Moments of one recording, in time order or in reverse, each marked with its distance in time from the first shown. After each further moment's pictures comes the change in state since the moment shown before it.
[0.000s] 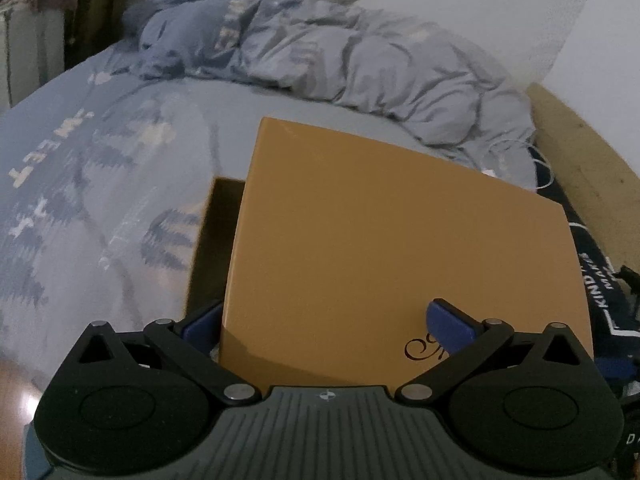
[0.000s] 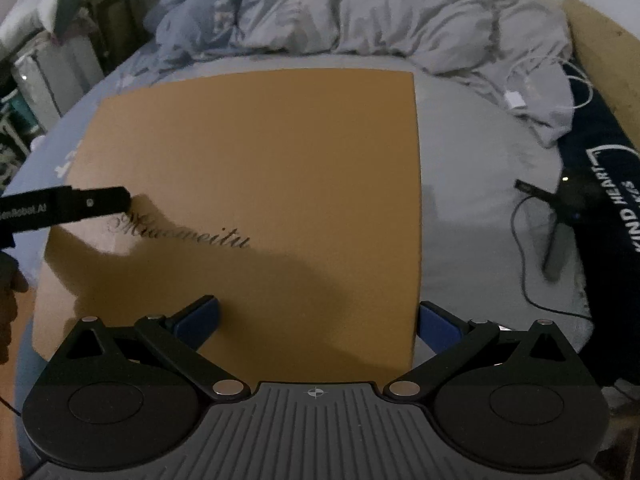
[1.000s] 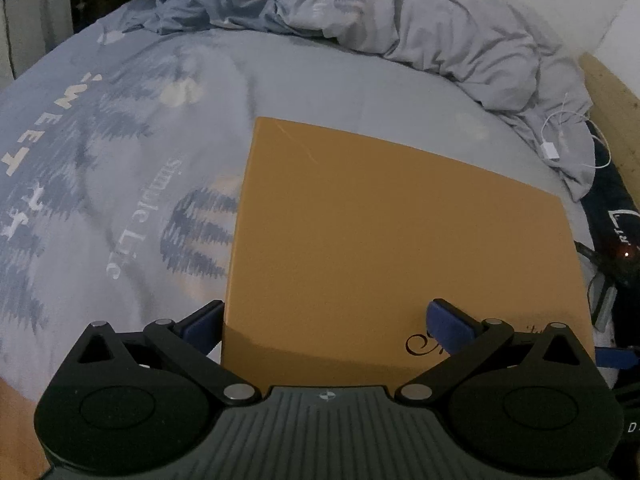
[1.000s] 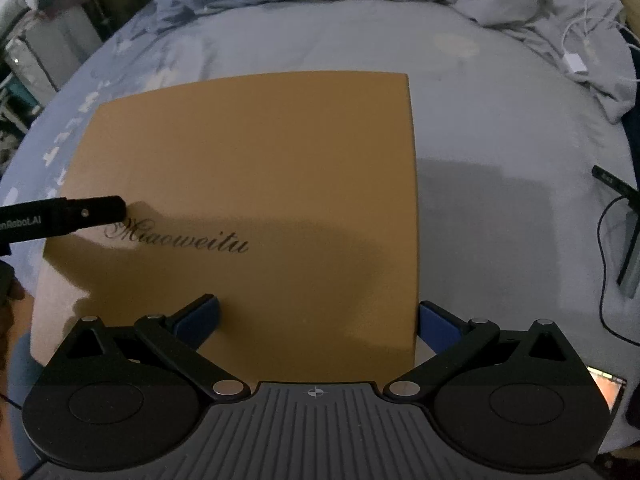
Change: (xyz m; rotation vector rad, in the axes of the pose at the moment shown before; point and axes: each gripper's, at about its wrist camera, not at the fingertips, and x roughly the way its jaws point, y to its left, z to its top) left arm 0.075 0.042 0.029 -0.010 0.145 0.083; right arm 0.120 0.006 0.054 0.017 0.145 0.078
